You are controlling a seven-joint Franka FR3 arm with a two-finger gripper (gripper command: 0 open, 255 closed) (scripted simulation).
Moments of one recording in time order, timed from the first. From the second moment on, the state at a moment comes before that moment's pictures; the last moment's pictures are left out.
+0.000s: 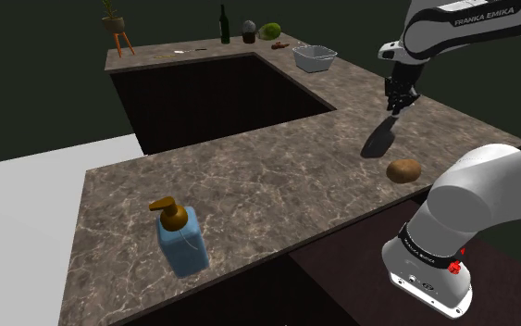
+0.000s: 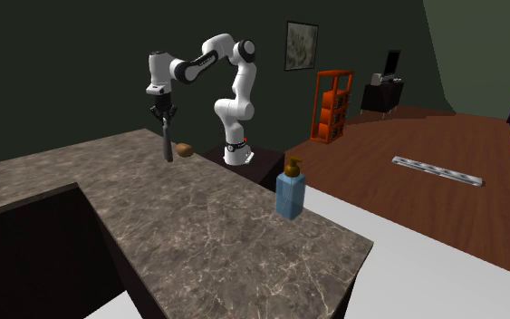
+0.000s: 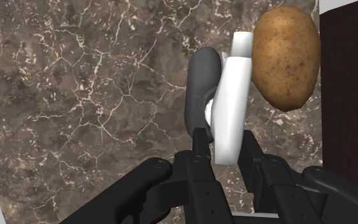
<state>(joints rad) -0.10 -0.67 -0.51 -2.57 -0.47 1.97 -1.41</state>
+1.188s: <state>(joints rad) -0.10 -0.65 -0.53 -2.62 -0.49 2.04 -1.40</state>
